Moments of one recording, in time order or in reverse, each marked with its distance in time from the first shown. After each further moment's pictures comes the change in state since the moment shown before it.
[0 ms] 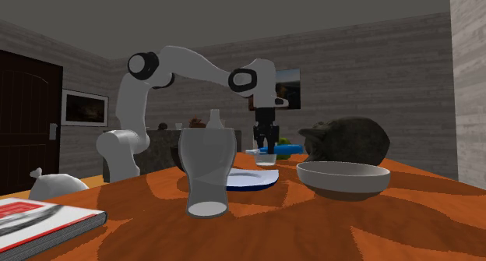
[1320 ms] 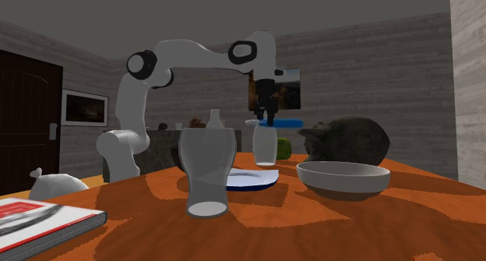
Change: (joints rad) arm -0.003 -0.010 -0.003 0.253 -0.005 -0.263 0.012
